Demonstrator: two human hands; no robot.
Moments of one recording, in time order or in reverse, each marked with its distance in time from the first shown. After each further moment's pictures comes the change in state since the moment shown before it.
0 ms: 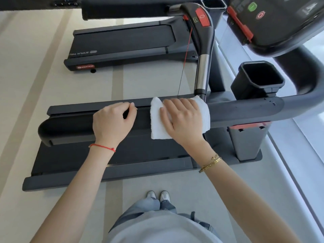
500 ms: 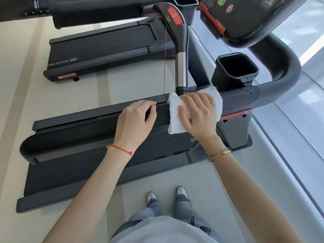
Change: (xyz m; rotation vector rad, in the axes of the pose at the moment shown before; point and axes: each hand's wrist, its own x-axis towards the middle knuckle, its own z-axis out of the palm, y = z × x) left_hand 0.003 0.078 0.008 -0.318 -0.183 0.253; right_hand -0.025 0.079 -0.023 -0.083 0.126 0.054
